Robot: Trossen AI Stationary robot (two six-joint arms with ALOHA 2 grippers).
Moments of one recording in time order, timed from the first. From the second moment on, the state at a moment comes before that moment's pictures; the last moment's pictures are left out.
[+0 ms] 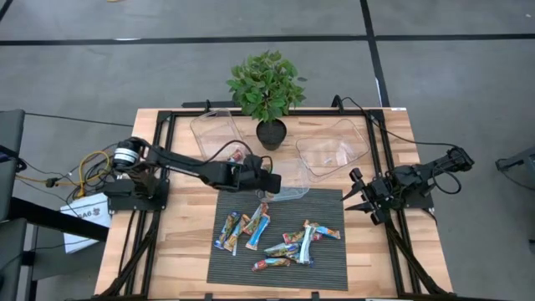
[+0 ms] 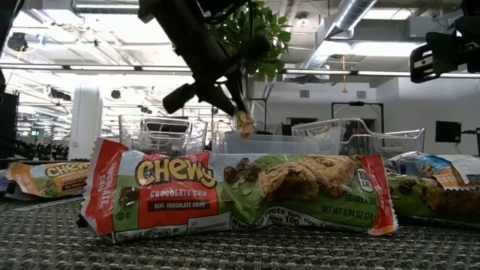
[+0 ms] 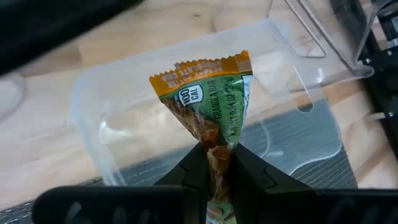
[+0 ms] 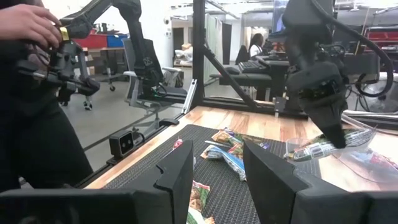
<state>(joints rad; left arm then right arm) -0.07 1.76 1.18 -0.32 -0.42 -1.25 0.38 0.01 0.01 0.01 -0.02 -0.05</state>
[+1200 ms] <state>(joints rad) -0.08 1.75 1.18 -0.36 -0.46 -1.27 0.38 0.01 0.01 0.01 -0.02 -0.05</state>
